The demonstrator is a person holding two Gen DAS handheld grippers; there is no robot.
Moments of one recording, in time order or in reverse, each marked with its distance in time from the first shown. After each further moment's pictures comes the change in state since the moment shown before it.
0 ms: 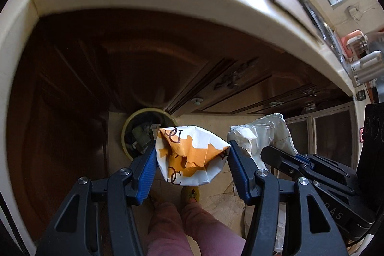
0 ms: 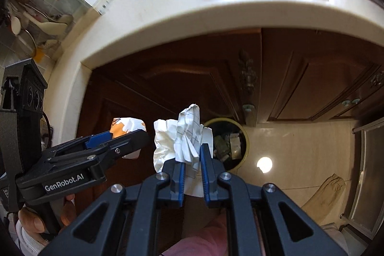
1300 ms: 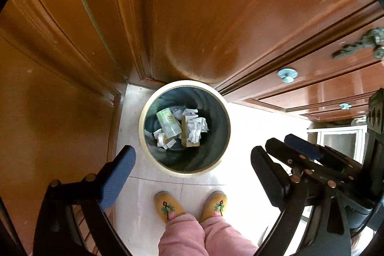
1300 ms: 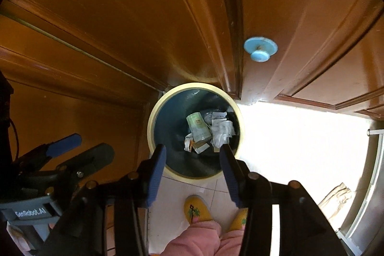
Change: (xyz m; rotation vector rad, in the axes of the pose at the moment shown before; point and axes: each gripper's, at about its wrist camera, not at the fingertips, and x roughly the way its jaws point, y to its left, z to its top) left arm 0.194 0.101 -0.047 -0.136 0.034 0.148; right arm 0.233 -0.067 -0.025 -0.055 0.146 -0.077
